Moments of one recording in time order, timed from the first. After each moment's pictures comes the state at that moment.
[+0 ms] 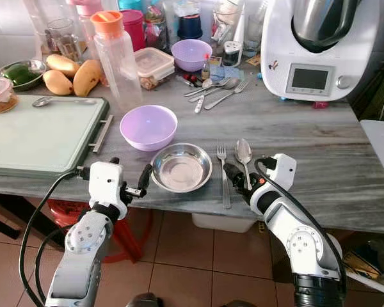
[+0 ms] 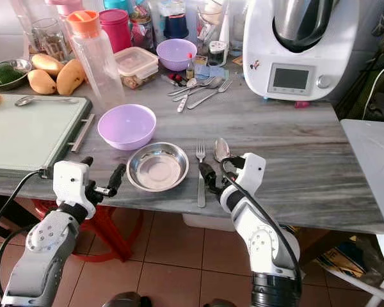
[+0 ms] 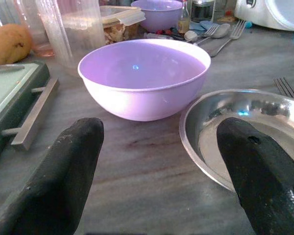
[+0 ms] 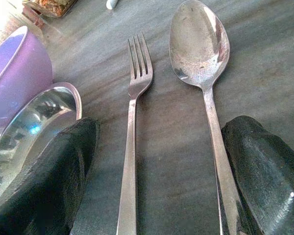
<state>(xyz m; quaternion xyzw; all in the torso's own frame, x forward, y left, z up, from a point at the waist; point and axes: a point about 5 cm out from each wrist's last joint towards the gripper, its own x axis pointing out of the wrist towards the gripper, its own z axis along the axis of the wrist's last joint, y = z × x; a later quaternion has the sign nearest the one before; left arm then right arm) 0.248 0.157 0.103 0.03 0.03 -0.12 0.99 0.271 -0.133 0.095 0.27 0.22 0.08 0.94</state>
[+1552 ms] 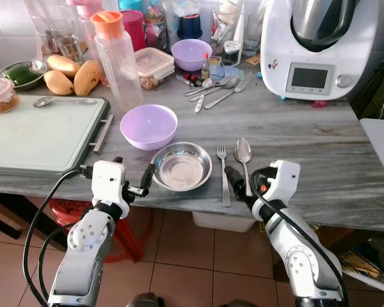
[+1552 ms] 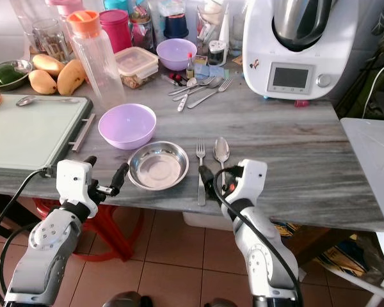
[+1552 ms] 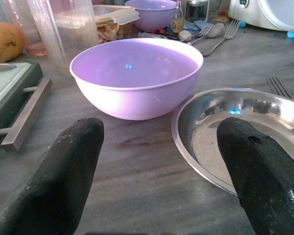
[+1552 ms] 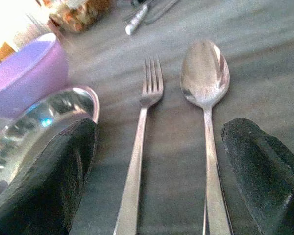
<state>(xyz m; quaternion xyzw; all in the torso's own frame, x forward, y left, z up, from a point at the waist) 0.251 0.154 0.101 0.02 0.03 -0.13 0.99 0.254 -0.133 0.101 0.20 0.13 0.10 0.97</state>
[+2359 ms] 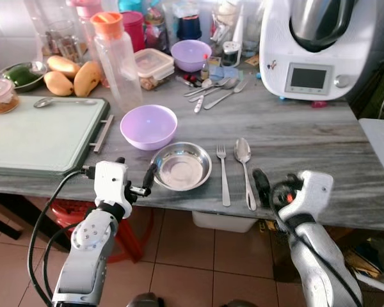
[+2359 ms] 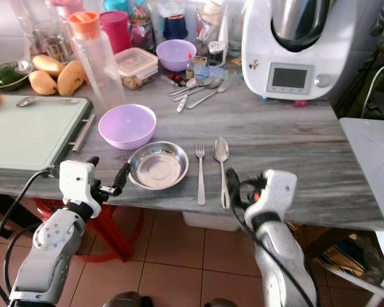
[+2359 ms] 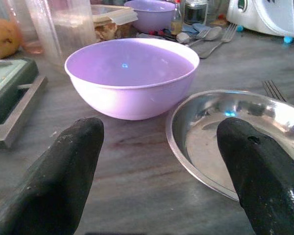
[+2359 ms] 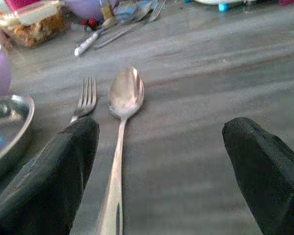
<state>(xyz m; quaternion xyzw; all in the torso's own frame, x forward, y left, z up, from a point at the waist) 0.252 0.150 0.097 0.00 0.03 -0.13 0.99 0.224 -0.174 0.097 0.11 0.08 0.01 0.99</state>
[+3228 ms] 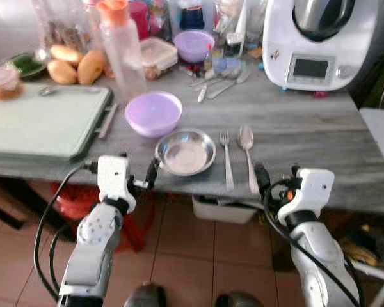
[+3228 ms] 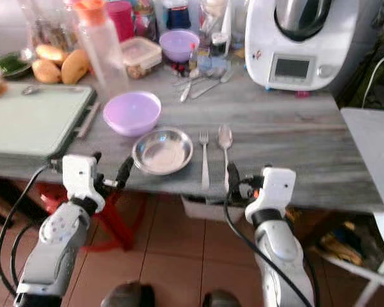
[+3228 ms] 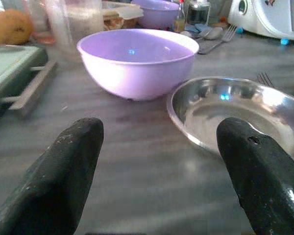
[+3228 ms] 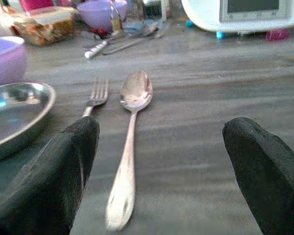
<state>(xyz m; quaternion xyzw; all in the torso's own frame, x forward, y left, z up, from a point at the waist) 0.260 0.144 0.100 -0.01 0.02 -0.12 0.99 0.231 -0.172 0.109 0.05 0.03 0.01 1.00</state>
